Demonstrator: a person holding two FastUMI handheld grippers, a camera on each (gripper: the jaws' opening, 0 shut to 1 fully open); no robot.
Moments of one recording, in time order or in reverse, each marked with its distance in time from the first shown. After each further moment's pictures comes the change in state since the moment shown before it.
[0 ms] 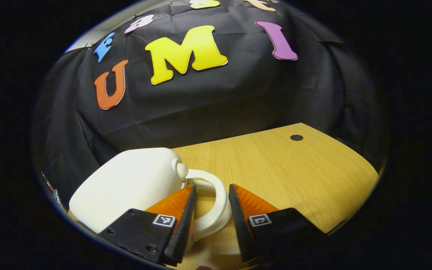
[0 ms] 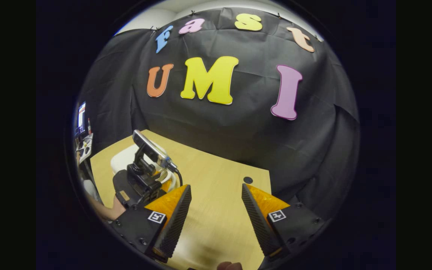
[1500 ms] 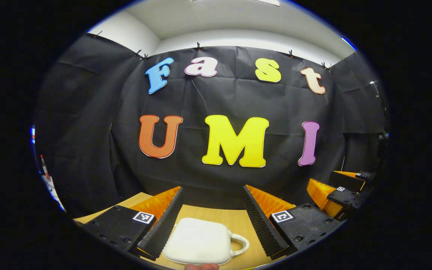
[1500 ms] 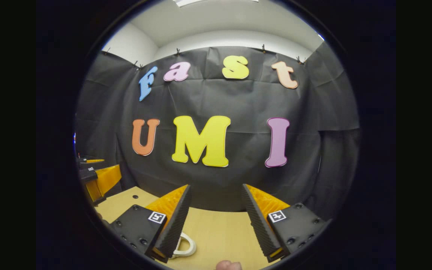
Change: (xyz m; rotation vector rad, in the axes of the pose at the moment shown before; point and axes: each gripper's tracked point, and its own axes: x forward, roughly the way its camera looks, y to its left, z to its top) left arm -0.179 0.195 0.219 -0.331 -0.385 0.036; right arm -0.006 0.072 0.180 0.170 -0.404 -0.218
